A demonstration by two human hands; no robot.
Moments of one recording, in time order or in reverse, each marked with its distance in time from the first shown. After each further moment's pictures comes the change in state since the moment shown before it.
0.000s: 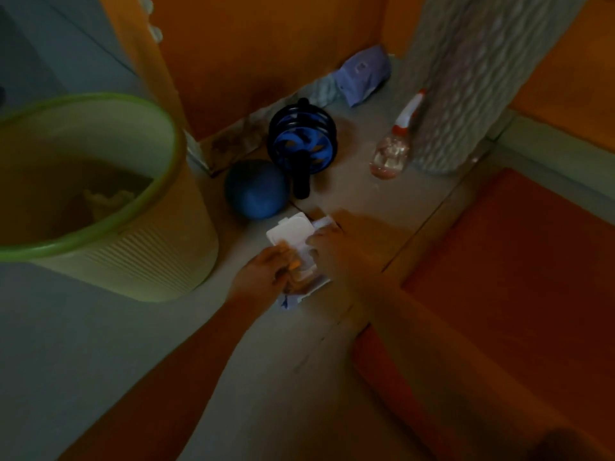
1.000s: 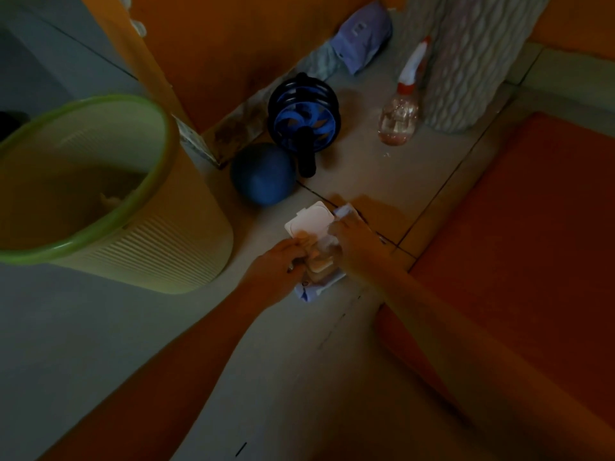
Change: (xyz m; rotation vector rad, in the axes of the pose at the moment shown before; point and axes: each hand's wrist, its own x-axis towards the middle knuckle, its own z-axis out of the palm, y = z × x) left_hand -0.010 0.001 -0.005 0.034 -0.151 0.050; right_hand -0.039 -0.006 0.021 0.364 0.221 0.124
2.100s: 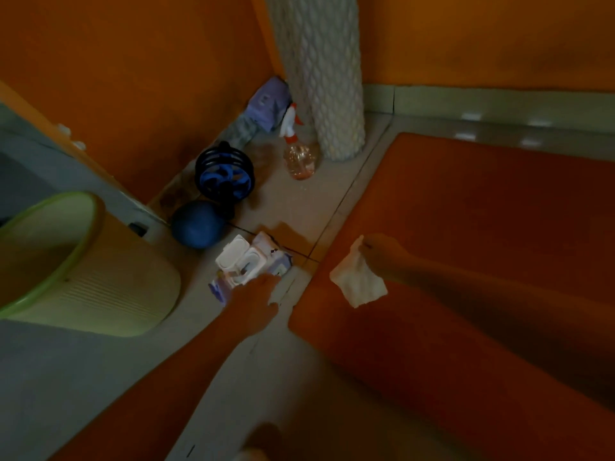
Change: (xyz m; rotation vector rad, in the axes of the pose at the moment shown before) left_hand -0.036 0.148 0.021 0.463 -0.116 -0.069; right_hand -0.161 0.124 -0.116 0.594 -0.031 0.555
